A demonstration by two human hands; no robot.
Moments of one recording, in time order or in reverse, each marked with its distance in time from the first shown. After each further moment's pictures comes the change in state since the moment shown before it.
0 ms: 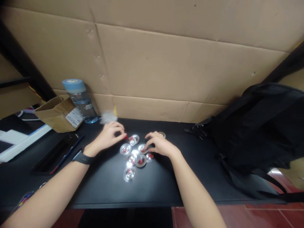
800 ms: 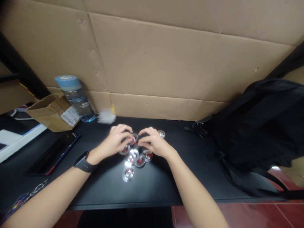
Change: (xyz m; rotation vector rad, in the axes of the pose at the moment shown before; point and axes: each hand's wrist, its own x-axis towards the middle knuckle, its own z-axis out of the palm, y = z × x) left_hand -0.003 0.040 0.014 -0.019 -0.045 0.141; right_hand 0.008 -0.026 0.005 0.069 0.232 -0.142
